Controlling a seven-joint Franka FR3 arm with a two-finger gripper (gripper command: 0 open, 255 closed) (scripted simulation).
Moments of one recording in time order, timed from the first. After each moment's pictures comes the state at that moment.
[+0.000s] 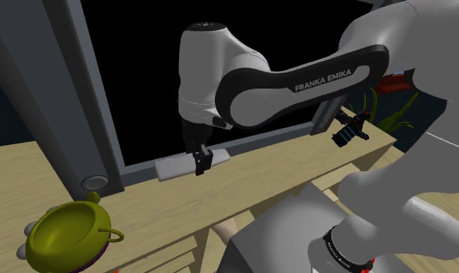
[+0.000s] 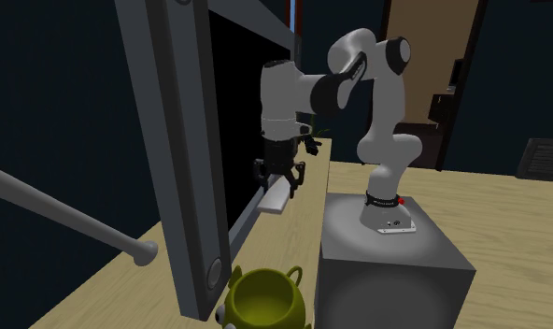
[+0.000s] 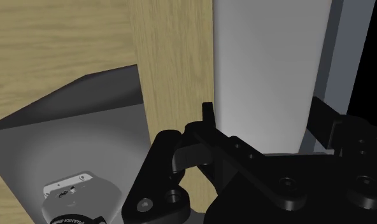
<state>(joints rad) -1.24 0.28 1.99 -2.14 -0.27 2.01 2.60</state>
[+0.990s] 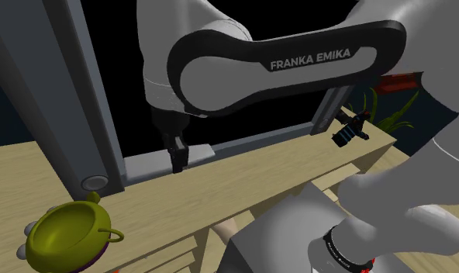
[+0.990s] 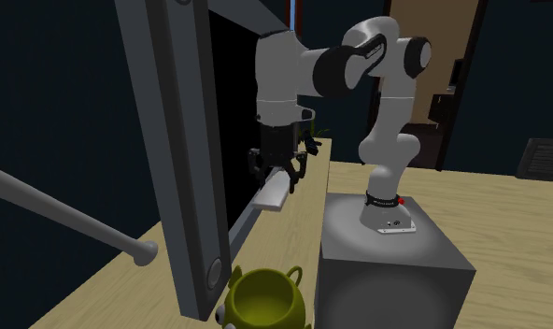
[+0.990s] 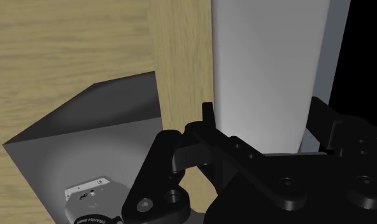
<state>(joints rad) -1.11 0.03 1.89 -1.91 -0.03 1.90 2.50</state>
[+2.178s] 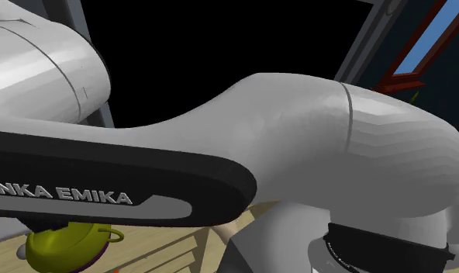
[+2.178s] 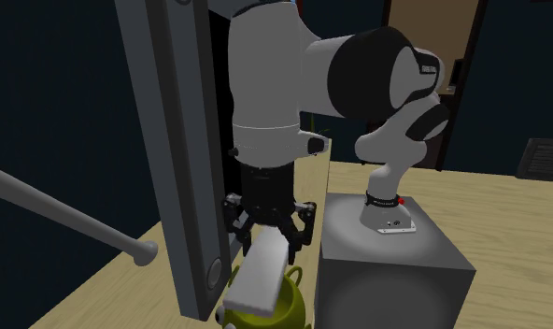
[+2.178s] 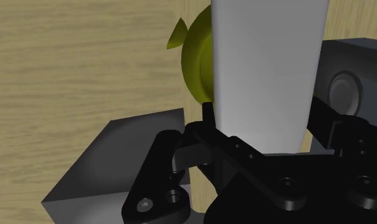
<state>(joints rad) -1.62 -0.75 2.22 -1.06 0.59 1.58 2.47</state>
